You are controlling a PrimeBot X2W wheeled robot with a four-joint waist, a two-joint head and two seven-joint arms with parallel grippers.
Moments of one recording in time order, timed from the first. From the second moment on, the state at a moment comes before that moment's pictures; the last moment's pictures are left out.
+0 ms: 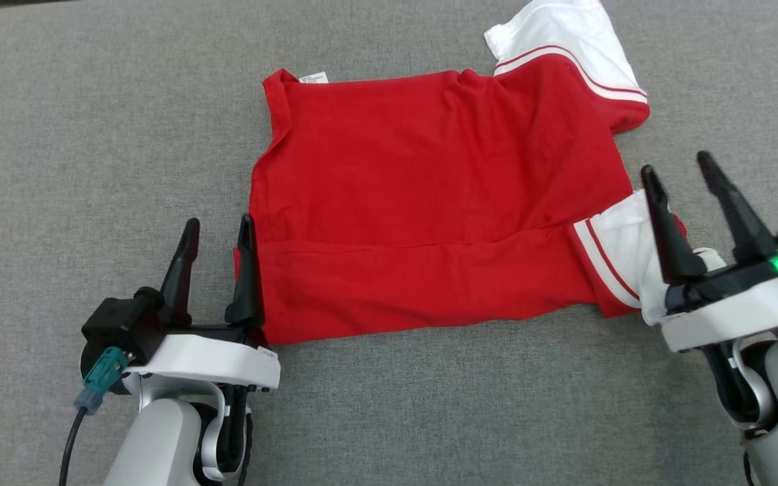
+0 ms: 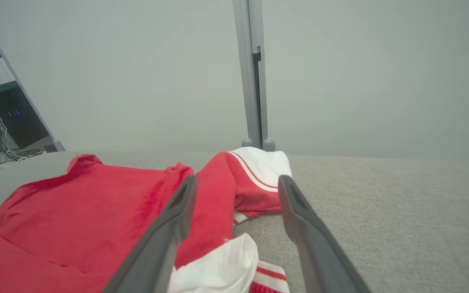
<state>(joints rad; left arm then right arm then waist) -0.23 0.06 -0.20 0.15 -0.42 0.07 -0.21 -0.35 -0.32 0.24 0.15 0.42 0.13 -0.13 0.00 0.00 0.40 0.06</state>
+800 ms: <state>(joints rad) 0.05 0.06 -0.16 0.04 -0.26 0.10 -0.26 0.08 -0.20 0.08 -0.03 0.35 0.13 -0.18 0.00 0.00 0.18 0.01</state>
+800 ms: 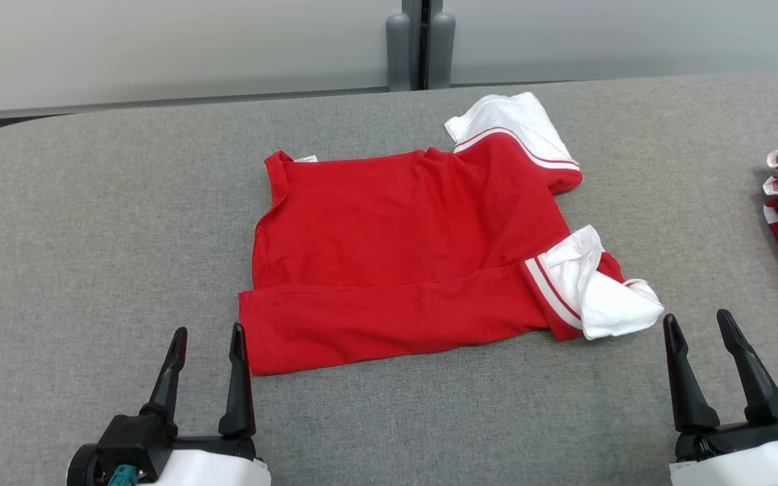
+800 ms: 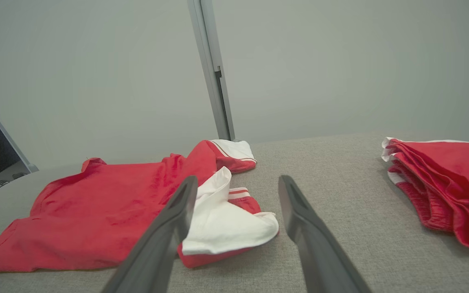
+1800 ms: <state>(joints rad) -0.15 0.05 -0.25 0.38 -0.51 0.03 -0.20 -0.20 -0.26 0.17 0.37 0.47 0.13 -0.17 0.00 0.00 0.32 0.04</state>
